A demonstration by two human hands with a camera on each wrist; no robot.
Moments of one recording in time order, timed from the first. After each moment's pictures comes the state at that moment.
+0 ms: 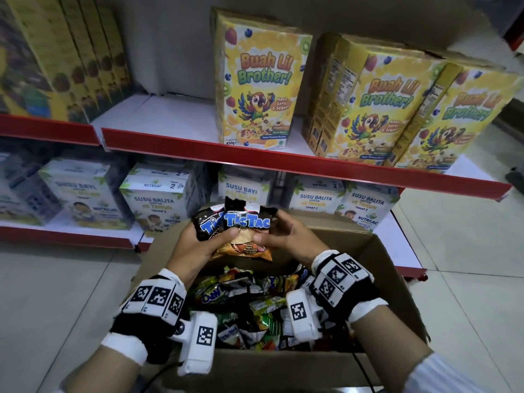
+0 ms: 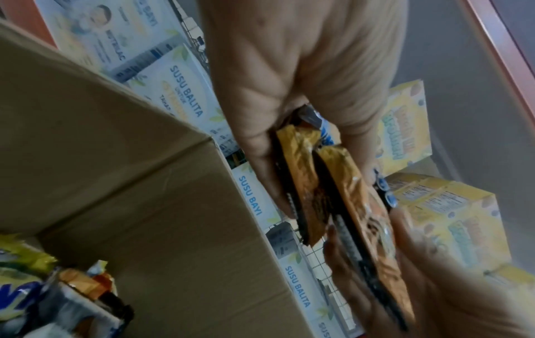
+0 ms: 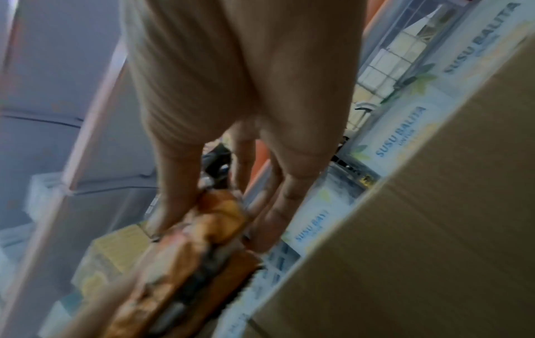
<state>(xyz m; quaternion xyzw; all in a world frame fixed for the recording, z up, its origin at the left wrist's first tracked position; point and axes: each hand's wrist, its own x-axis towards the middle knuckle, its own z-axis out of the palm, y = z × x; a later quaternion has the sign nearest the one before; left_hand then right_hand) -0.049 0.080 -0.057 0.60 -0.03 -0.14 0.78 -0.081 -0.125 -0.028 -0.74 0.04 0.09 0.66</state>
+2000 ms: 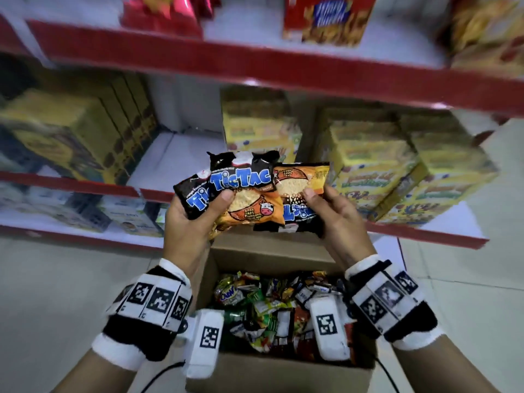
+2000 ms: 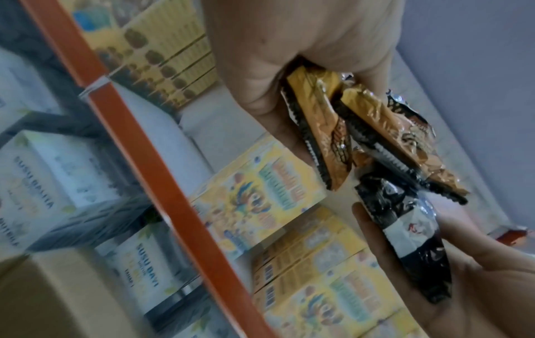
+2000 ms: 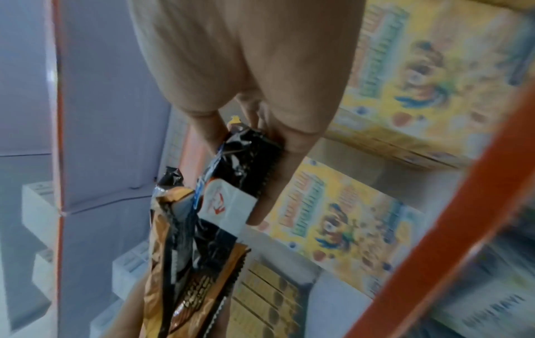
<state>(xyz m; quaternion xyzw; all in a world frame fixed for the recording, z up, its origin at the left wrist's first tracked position) -0.027 0.054 0.205 0.60 -0.01 0.04 0.80 -0.061 -0.150 0.228 -0.63 0.11 -0.03 0.77</state>
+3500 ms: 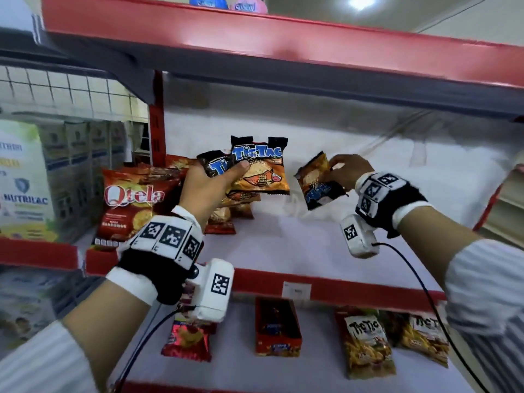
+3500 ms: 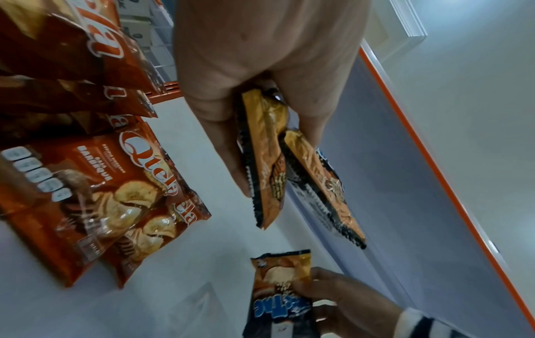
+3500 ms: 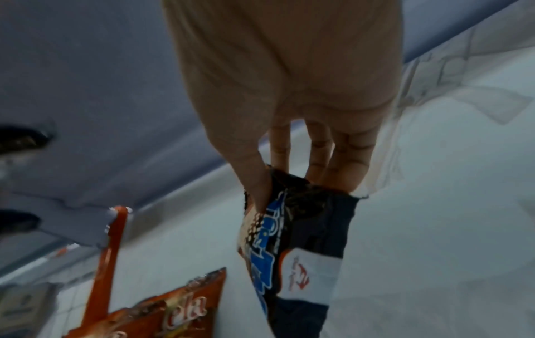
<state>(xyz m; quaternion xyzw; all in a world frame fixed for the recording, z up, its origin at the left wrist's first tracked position) 0.158 0.036 0.833 0.65 -0.15 0.15 0.73 0.167 -0.240 0.883 -0.93 0.14 -0.21 0.25</state>
